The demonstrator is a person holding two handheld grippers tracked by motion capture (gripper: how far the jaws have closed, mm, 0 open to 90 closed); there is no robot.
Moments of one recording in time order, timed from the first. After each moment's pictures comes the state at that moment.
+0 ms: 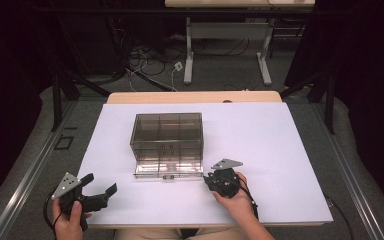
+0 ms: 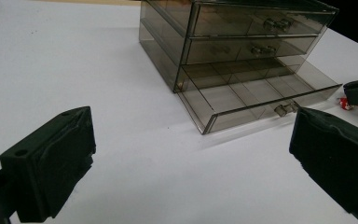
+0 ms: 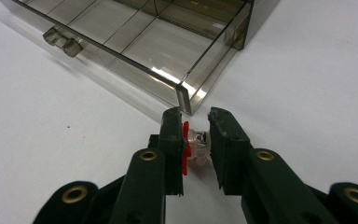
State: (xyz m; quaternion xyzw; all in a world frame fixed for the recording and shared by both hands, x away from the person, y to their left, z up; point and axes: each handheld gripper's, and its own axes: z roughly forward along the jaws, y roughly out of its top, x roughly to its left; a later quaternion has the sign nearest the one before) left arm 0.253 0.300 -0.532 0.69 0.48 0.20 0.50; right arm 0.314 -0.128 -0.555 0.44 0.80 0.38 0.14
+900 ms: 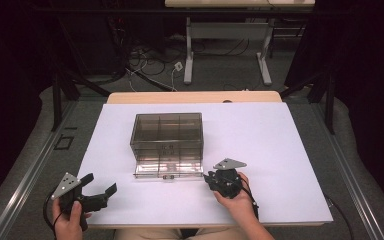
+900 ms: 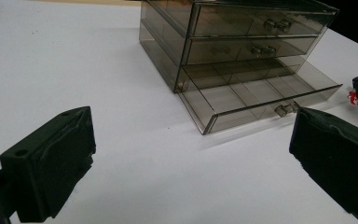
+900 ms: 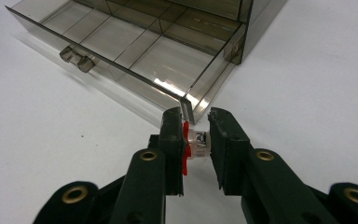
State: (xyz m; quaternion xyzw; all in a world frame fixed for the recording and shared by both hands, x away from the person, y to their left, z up) left arm 0.252 0.301 -0.532 0.69 0.48 0.20 0.50; right arm 0.309 -0.132 -0.547 0.44 0.79 0.41 0.15
